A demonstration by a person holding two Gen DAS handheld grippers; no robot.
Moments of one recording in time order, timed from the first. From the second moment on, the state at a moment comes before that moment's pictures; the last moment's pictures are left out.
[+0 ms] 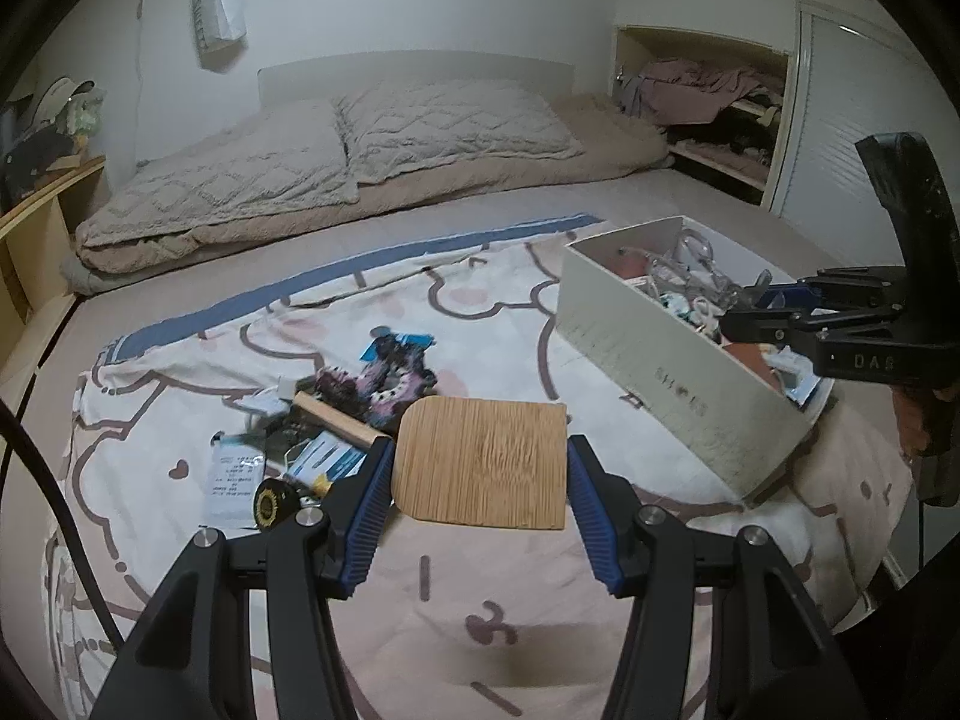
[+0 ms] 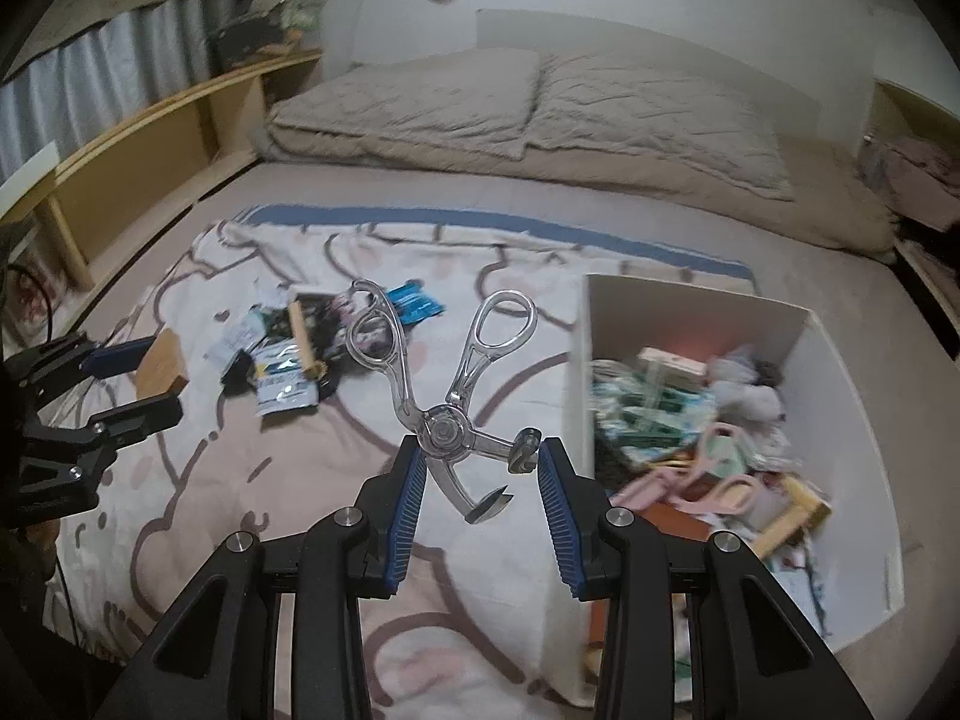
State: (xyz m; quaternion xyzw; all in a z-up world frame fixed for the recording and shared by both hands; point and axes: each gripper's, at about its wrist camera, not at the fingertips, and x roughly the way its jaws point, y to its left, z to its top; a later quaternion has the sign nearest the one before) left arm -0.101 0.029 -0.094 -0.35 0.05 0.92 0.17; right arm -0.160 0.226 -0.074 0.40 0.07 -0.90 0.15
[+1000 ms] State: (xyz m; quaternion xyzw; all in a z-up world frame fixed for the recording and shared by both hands) left arm -0.135 0.107 -0.026 -0.28 0.03 0.94 0.21; right arm -0.154 0.321 -0.027 0.35 0.01 -0.93 0.07
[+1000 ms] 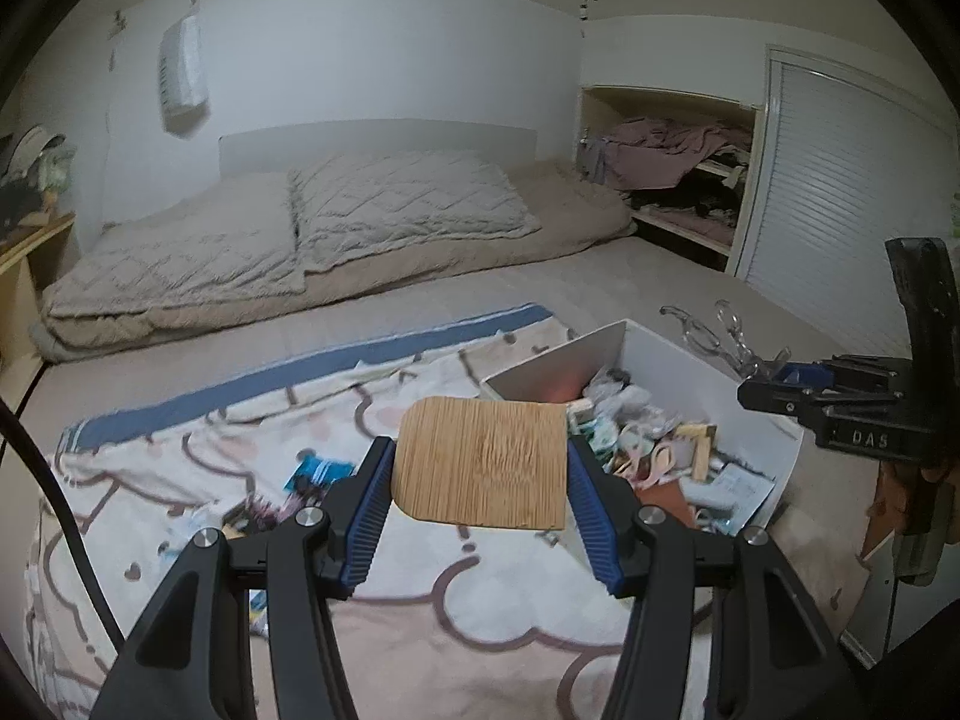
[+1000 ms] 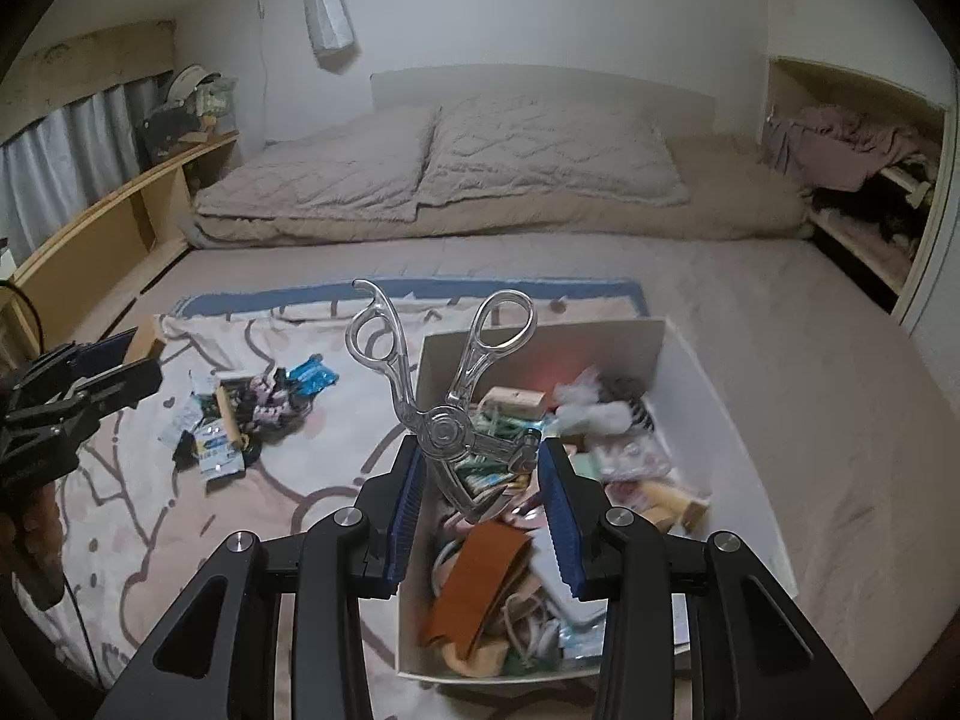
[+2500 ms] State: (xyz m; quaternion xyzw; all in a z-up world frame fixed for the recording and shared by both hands) left arm -0.175 0.232 -0.042 -0.27 0.03 0.91 0.30; right arm -0.185 0.426 -0.112 0.49 -0.03 -0.86 -0.09
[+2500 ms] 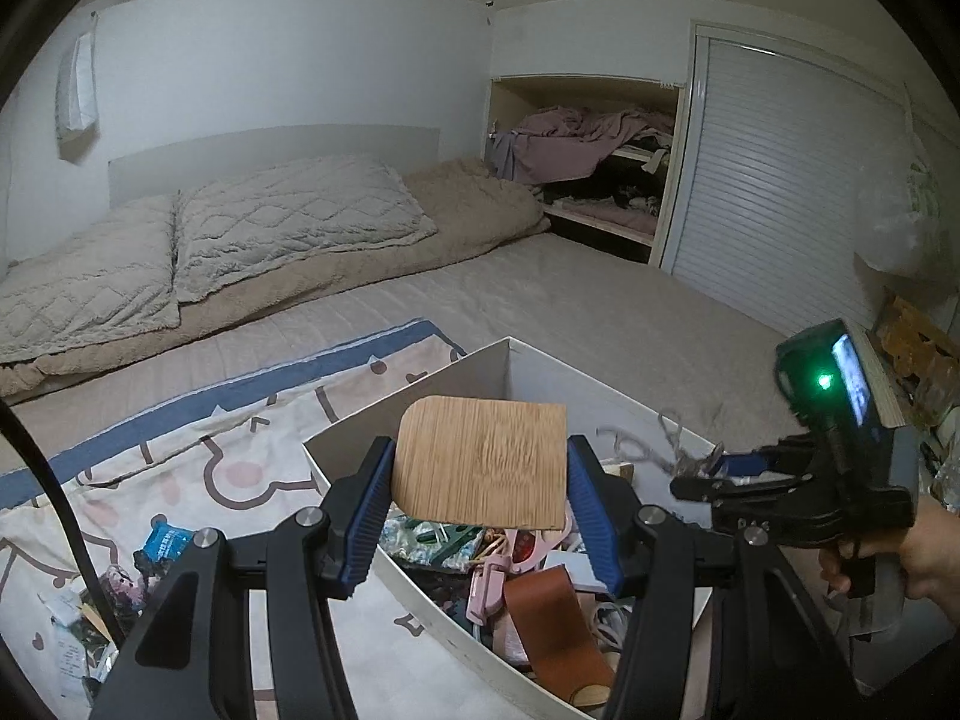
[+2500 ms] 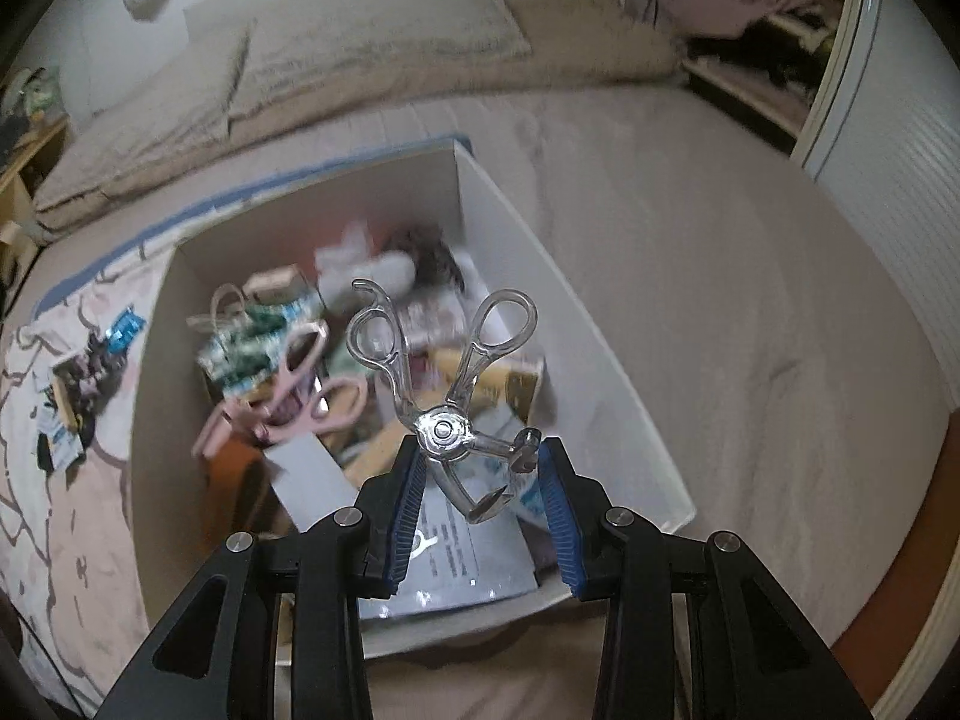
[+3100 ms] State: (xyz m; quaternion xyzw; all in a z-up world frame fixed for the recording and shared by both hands) left arm -0.173 0.230 -0.044 -0.28 0.03 0.91 0.30; right arm -0.188 0.407 -0.149 0.60 0.10 -0.79 -0.06
